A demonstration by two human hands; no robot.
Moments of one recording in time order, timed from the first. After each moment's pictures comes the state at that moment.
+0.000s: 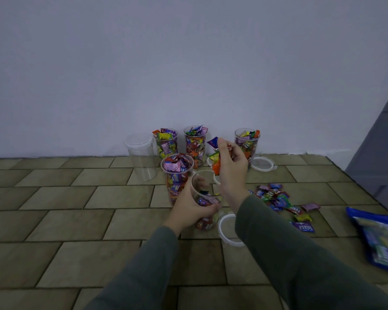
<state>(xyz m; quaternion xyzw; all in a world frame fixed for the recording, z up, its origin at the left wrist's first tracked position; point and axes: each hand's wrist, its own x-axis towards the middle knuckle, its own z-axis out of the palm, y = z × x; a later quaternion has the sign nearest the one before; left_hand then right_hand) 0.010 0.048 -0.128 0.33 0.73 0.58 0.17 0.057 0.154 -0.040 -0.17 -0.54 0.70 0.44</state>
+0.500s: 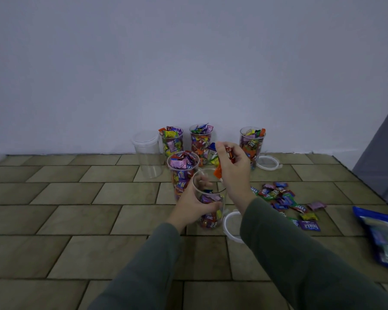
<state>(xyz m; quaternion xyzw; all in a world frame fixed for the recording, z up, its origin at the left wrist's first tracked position) 0.007 0.040 -0.130 0.32 0.73 0.57 0.21 0.065 0.151 -0.050 -0.12 -0.64 0.62 0.43</state>
